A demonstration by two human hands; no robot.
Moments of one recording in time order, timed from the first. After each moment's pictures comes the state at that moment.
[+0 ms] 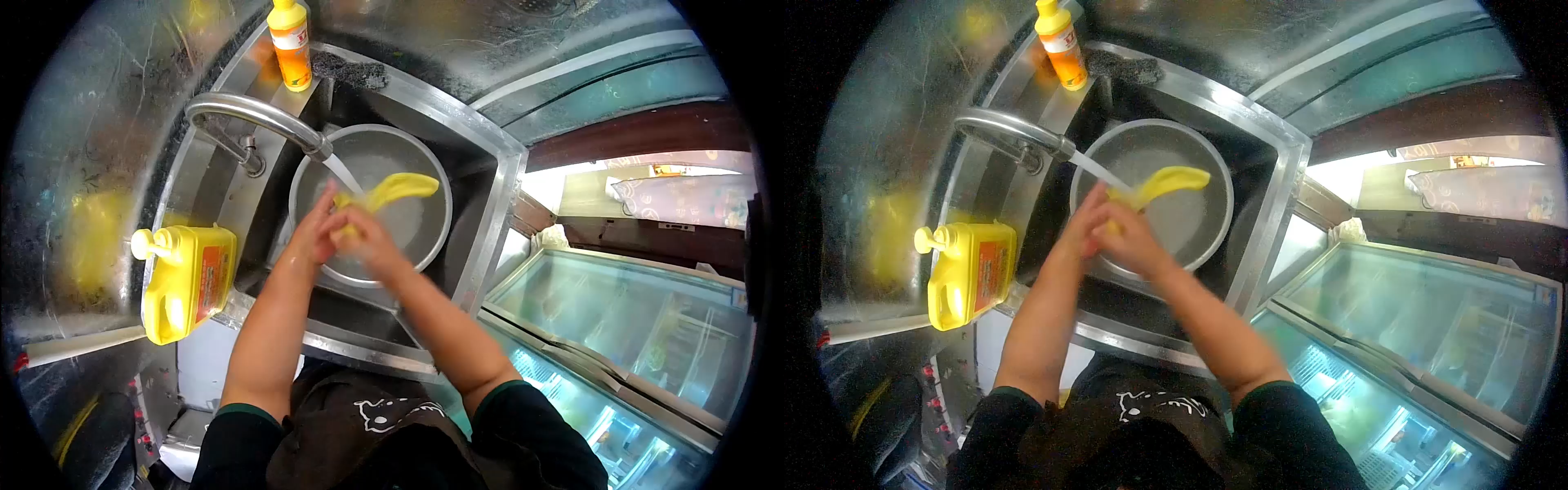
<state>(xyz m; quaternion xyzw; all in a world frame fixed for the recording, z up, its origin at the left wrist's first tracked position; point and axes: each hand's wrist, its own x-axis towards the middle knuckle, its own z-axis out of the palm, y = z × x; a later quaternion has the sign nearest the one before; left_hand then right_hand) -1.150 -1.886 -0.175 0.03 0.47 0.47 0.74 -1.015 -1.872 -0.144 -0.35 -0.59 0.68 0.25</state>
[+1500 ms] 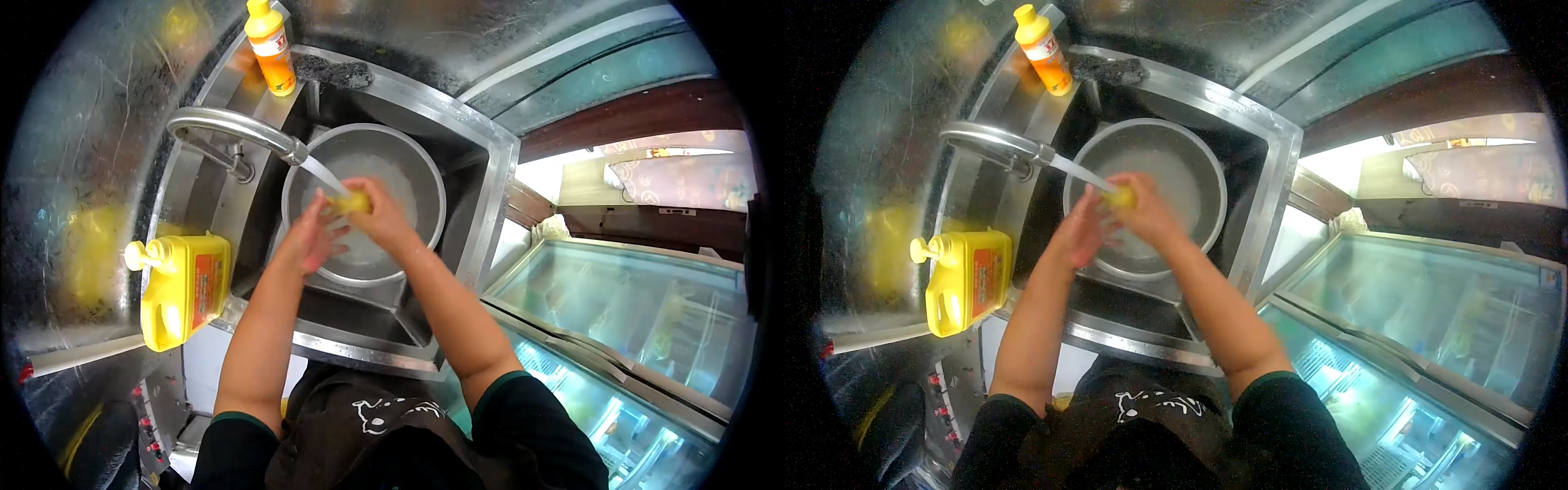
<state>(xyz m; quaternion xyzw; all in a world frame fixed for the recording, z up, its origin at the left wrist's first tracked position) -1.152 -1.885 -0.180 -0.06 0.46 0.44 0.77 -0.992 -1.833 -0.172 -0.44 -0.71 0.46 0.30</state>
